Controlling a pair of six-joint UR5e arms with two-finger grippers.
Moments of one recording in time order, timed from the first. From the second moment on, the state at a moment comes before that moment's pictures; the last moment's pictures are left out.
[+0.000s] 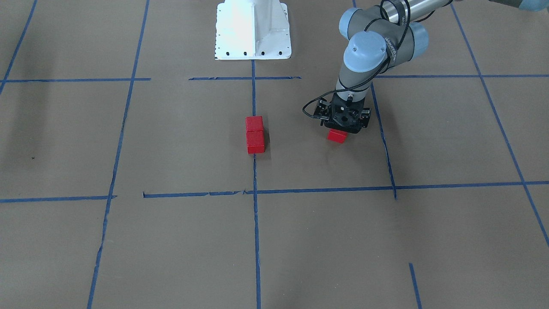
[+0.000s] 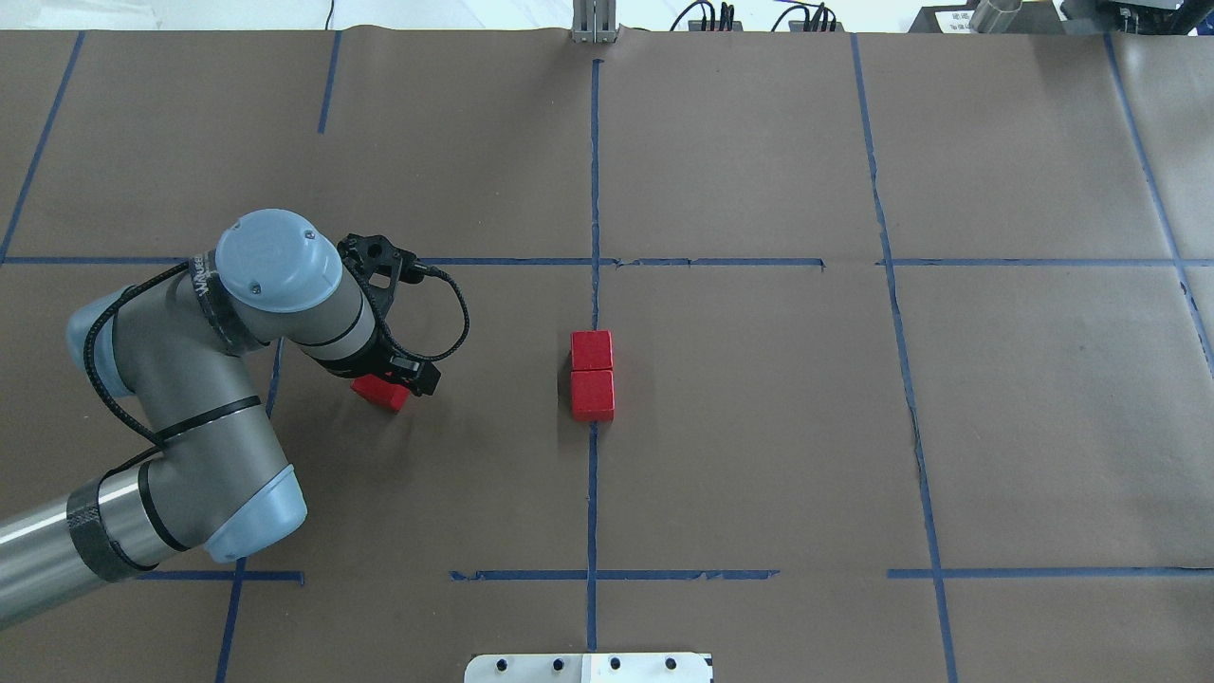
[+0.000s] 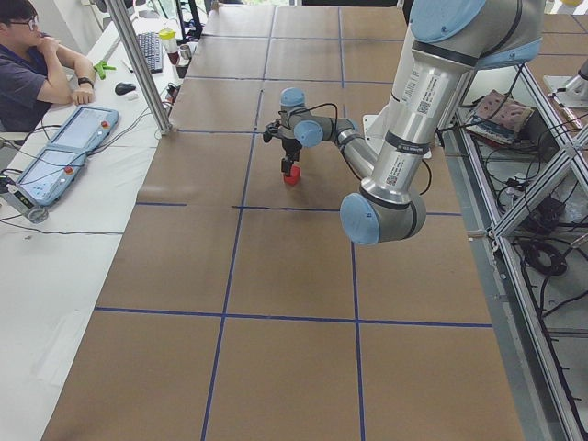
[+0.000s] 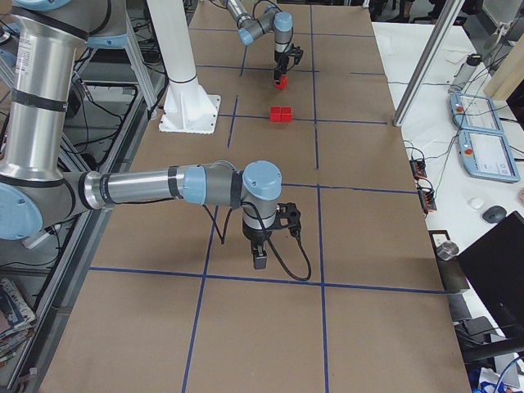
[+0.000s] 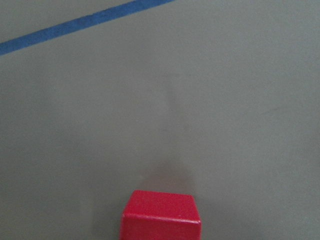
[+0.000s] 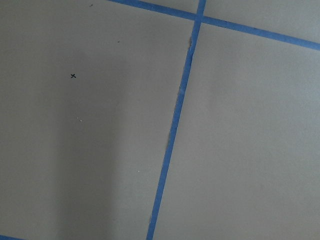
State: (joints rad) left arm -0.59 -2.01 -1.75 -1.64 -1.94 -0.81; right arm 1.54 -1.82 1.96 -1.75 2.28 -0.21
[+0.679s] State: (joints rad) left arm -0.59 -2.02 -1.71 -1.64 -1.94 -0.80; right arm 1.54 -1.82 1.96 -1.75 2.28 -0.21
